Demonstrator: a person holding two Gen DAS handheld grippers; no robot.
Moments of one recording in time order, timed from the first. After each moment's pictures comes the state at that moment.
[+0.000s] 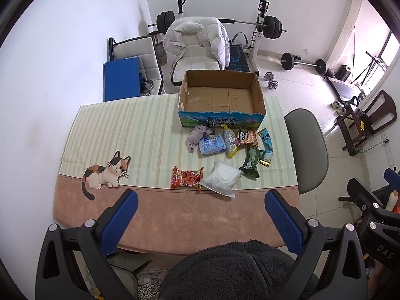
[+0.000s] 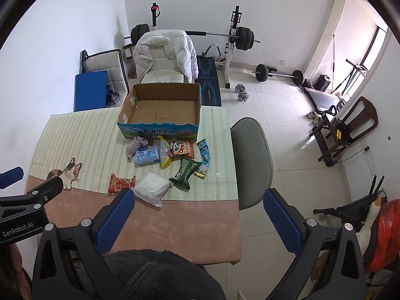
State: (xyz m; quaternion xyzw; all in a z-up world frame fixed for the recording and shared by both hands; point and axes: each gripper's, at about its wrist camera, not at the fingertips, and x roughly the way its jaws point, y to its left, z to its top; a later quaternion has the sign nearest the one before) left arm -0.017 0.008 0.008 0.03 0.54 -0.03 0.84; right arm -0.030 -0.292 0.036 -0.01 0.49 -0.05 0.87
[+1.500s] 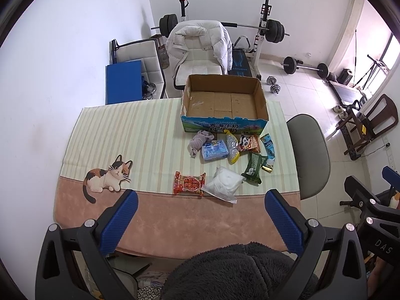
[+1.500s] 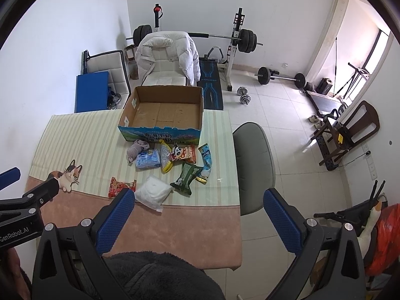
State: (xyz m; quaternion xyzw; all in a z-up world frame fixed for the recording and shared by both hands) left arm -0.012 0.016 0.015 0.03 0.53 -0.02 0.85; right arm -0.019 -0.284 0.037 -0.01 0.49 -0.05 0.87
